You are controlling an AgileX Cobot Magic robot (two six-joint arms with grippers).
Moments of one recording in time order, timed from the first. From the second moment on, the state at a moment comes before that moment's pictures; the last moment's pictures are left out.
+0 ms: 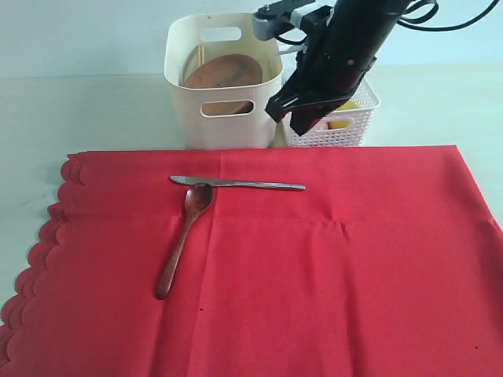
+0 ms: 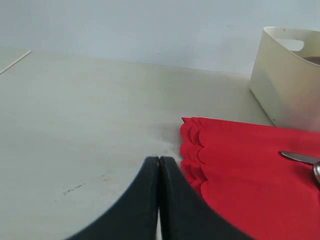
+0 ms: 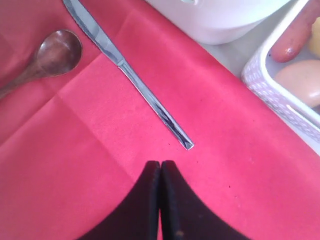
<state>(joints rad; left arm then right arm) 0.01 0.01 0.00 0.07 0.32 -0.15 0.44 1.92 -1.53 0.21 0.99 -0.37</state>
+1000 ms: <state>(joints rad) 0.01 0.01 0.00 0.07 0.32 -0.15 0.44 2.20 -1.53 0.38 0.81 -0.91</state>
